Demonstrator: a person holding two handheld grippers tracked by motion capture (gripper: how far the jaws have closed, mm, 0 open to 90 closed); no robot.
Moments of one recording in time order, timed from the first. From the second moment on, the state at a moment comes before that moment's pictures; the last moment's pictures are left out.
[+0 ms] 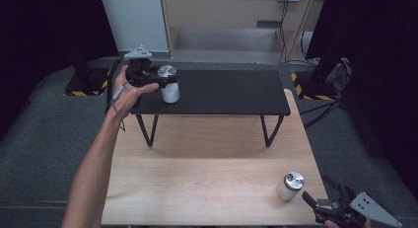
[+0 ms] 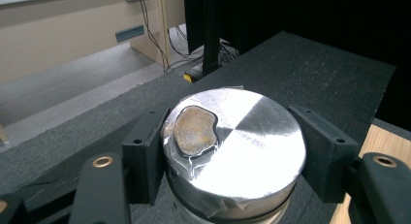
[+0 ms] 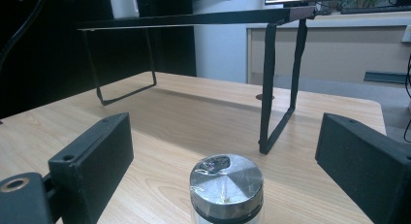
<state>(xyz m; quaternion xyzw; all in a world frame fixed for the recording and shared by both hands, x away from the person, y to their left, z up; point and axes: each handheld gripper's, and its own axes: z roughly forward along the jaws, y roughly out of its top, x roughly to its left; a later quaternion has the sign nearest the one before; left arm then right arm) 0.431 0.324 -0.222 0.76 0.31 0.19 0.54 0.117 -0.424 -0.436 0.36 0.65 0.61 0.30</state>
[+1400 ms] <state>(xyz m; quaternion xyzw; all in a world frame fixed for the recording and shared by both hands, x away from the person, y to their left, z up) 0.342 0.349 -0.194 0.70 0.24 0.18 0.65 0.116 -0.421 -0.433 0.34 0.65 0.61 0.29</state>
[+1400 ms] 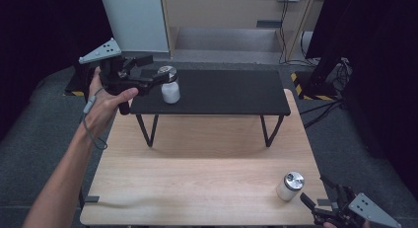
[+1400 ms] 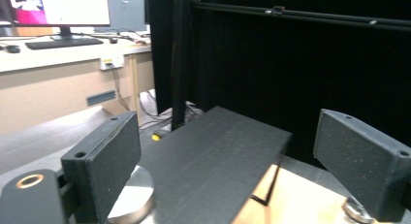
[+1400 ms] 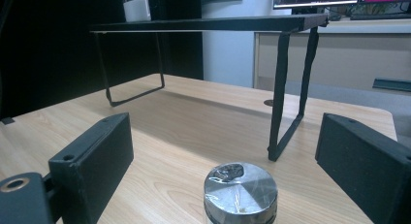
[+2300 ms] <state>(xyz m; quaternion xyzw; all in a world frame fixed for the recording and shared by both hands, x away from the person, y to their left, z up) 0.272 0.338 -0.289 0.74 0.17 0.18 0.62 0.117 -0.417 -0.431 0.34 0.65 0.61 0.29</state>
